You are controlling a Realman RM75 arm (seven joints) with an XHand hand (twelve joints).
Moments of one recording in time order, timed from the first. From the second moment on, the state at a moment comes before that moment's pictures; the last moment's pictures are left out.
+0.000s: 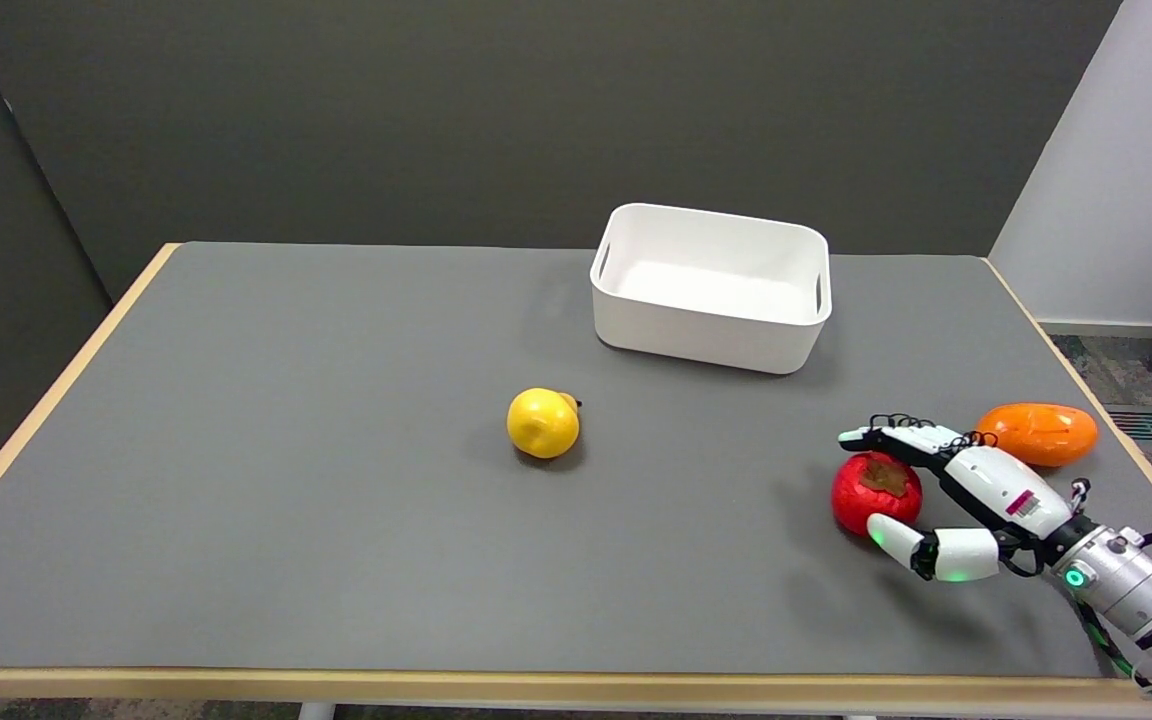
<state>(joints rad) -0.32 -0.42 0.60 -1.11 -1.96 1.34 0.55</state>
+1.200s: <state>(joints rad) -0.30 -0.42 0.61 -1.12 -1.92 1.38 0.55</state>
